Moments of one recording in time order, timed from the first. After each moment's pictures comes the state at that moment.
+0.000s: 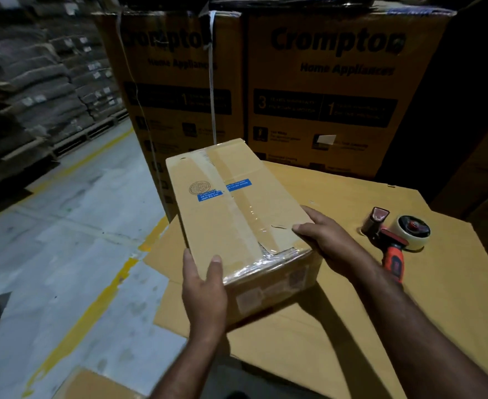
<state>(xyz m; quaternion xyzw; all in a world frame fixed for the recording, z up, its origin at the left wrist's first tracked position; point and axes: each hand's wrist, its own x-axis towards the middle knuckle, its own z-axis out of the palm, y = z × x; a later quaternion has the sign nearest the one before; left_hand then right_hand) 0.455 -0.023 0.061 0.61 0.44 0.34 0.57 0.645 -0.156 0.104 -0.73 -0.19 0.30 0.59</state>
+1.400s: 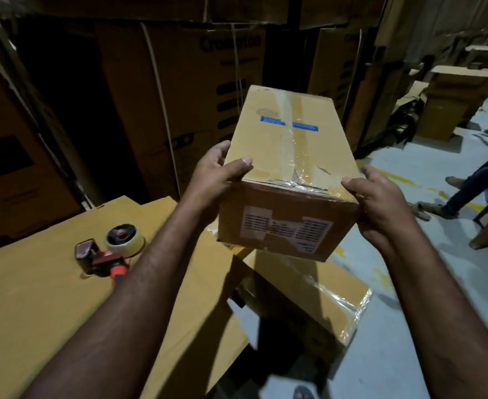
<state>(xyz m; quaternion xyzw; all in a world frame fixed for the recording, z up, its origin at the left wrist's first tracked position) 0.683 -0.435 0.197 0.66 -0.24 -0.14 0.70 0.532 -0.650 0.175 -0.59 0.22 -0.30 0.71</state>
